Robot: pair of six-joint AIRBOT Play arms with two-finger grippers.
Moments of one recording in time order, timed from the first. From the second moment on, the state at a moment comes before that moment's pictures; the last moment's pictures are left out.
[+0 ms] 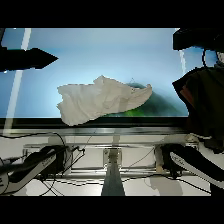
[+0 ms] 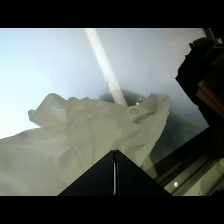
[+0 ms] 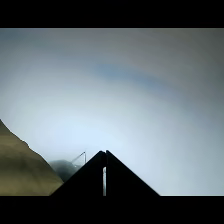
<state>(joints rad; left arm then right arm) 0.21 -1.04 1.27 0.63 -1.37 -1.11 0.22 -1.06 1.58 -1.52 1.16 1.42</state>
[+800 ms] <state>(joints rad) 0.21 -1.04 1.27 0.63 -1.36 -1.12 0.20 -1.13 1.41 -1.48 1.34 1.34</state>
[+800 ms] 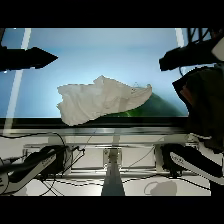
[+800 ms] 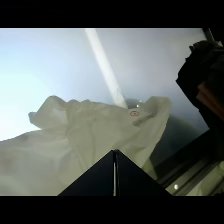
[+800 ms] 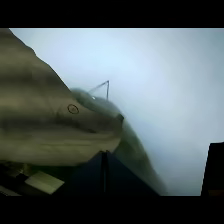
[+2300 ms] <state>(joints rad) 0.21 -1.04 1.27 0.63 -1.35 -1.11 0.42 -1.55 1.09 -1.02 0.82 2.10</state>
